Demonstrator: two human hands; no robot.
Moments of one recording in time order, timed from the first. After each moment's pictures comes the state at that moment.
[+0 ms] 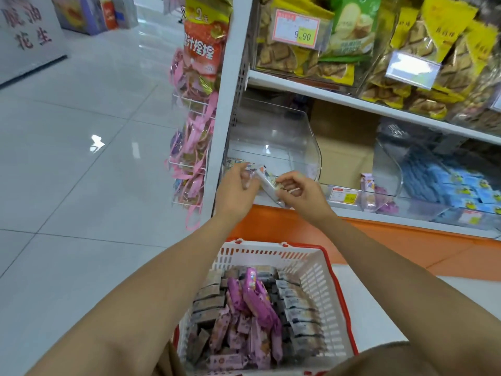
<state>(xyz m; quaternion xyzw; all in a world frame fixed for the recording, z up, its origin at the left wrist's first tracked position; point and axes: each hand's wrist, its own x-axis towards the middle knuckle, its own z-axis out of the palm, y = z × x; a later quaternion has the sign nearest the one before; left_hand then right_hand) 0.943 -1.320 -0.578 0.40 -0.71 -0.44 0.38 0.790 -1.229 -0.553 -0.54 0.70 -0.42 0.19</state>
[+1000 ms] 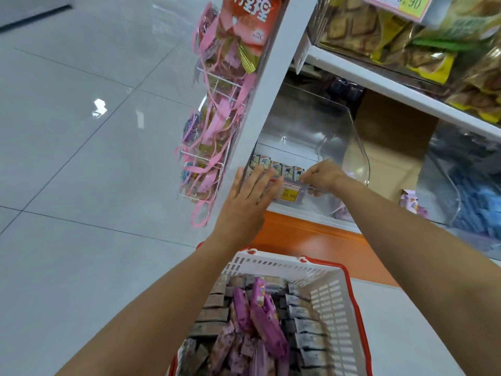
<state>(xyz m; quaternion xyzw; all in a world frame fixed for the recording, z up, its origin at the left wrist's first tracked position) 0.942 -1.374 -0.668 0.28 -0.90 0.02 0.33 0.725 -1.367 -0.574 -0.37 0.89 -0.13 0.23</state>
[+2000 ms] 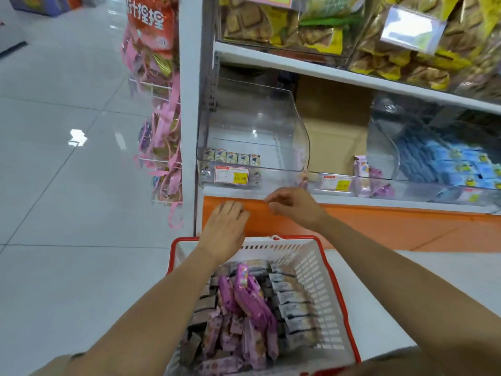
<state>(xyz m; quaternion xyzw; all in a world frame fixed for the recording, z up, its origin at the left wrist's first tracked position) 0.937 -1.307 -0.670 0.21 -0.96 -0.03 0.16 0.745 -1.221 -0.598 -0.54 0.74 -0.31 0.28</state>
